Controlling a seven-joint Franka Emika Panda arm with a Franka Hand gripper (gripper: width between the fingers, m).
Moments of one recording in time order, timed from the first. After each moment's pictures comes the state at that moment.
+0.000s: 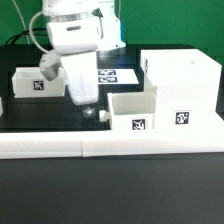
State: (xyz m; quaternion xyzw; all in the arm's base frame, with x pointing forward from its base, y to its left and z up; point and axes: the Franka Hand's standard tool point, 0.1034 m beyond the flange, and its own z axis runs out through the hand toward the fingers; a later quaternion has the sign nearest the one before) arm 0.511 -0.024 0.006 -0.70 -0.72 -0.03 0.06
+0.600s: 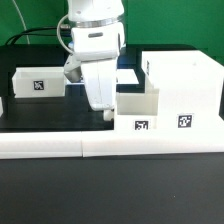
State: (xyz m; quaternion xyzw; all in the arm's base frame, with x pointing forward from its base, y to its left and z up) arm 0.533 -0.004 0.010 -0.75 -0.66 -0.02 0.06
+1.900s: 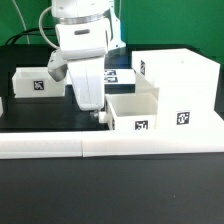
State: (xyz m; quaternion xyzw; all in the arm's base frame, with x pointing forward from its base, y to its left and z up) arm 0.542 -0.031 0.018 -0.71 -0.70 -0.01 0.07
